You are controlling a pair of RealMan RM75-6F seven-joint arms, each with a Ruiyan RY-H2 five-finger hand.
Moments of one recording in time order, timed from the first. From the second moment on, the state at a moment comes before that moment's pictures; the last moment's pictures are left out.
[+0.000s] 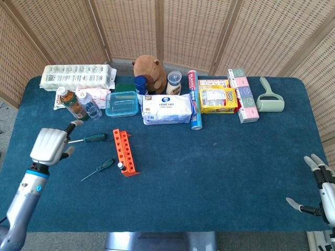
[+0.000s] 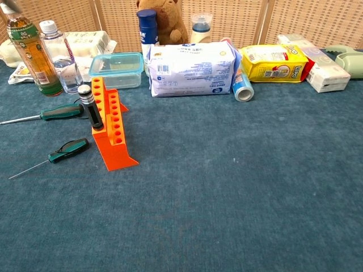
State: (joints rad) left arm -0.50 -1.13 -0.13 -1.83 1.20 1.28 0.36; right arm -0.01 -0.86 0.03 -1.90 -1.49 1.48 0.21
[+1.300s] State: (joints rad) left arm -0.66 -1.48 -0.24 -1.31 0.73 0.95 0.34; right arm 0.00 -0.85 0.03 -1.90 -1.48 1.46 0.22
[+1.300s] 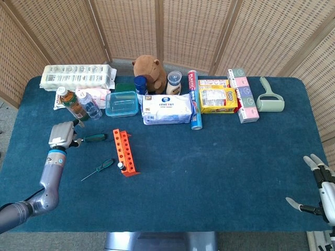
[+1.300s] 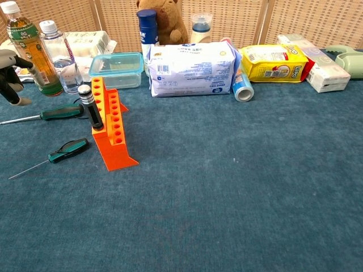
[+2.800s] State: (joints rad) left arm -0.70 -1.69 -0.27 -1.12 0.70 0.94 0.39; right arm -0.01 -0.84 0.03 -1.89 -1.49 1.47 0.29
